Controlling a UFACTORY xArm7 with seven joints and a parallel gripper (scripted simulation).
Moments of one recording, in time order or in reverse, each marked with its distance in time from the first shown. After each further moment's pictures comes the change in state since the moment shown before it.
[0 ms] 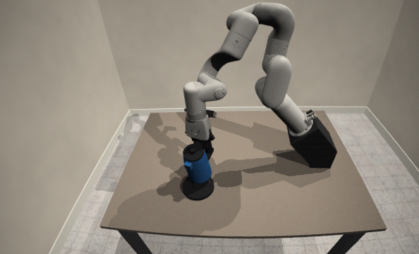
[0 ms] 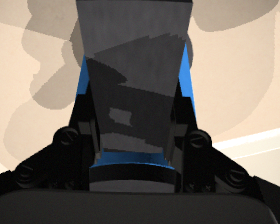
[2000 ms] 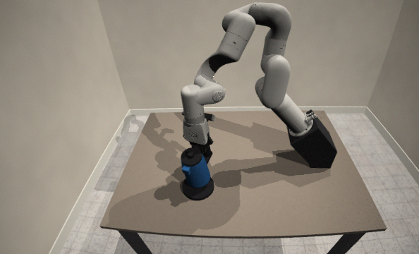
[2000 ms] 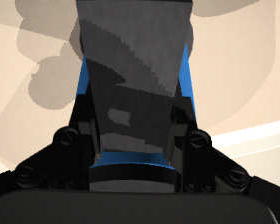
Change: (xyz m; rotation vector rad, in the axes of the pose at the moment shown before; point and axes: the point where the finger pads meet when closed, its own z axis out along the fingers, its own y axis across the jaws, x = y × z) arm -0.024 0.004 0.000 0.000 0.001 0.000
